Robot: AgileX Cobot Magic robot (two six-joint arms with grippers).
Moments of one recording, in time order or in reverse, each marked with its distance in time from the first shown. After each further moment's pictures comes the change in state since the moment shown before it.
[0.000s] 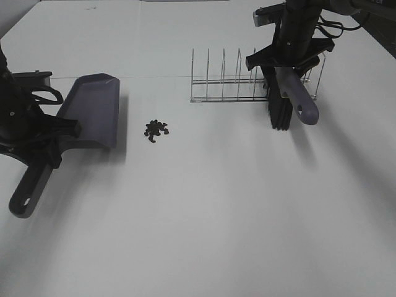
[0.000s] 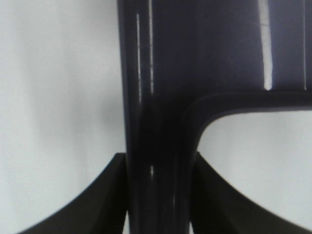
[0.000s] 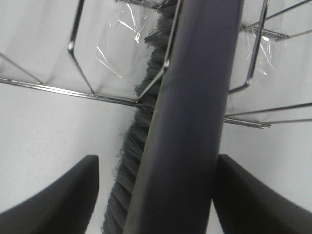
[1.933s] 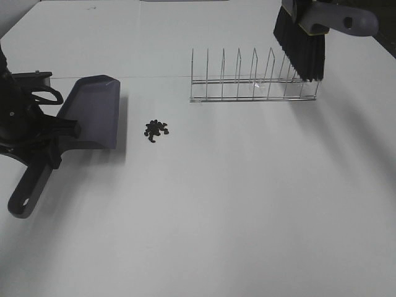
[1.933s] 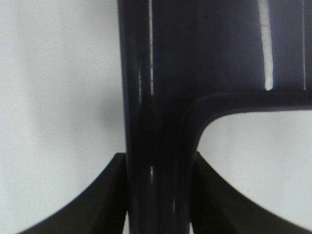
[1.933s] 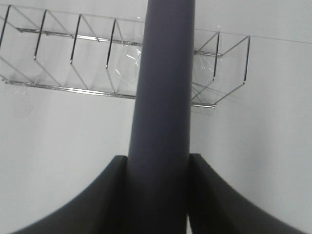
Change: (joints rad) left arm 0.000 0.000 0.000 0.000 0.009 0.006; right arm 0.010 -0.305 -0.001 0.059 0.199 0.014
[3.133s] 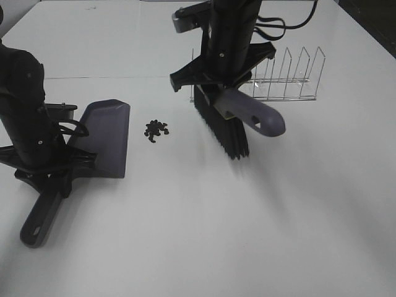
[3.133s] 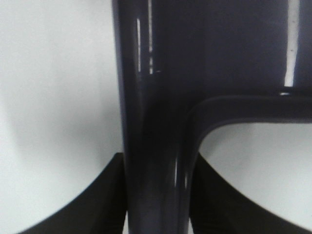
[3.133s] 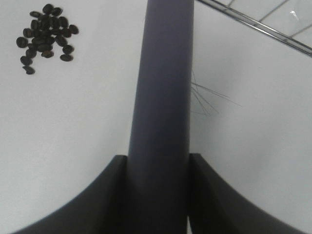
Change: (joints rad) left arm -0.097 0.132 0.000 0.119 0.008 -0.158; right arm 0.356 -0.006 0.424 -0.100 -0.274 0.160
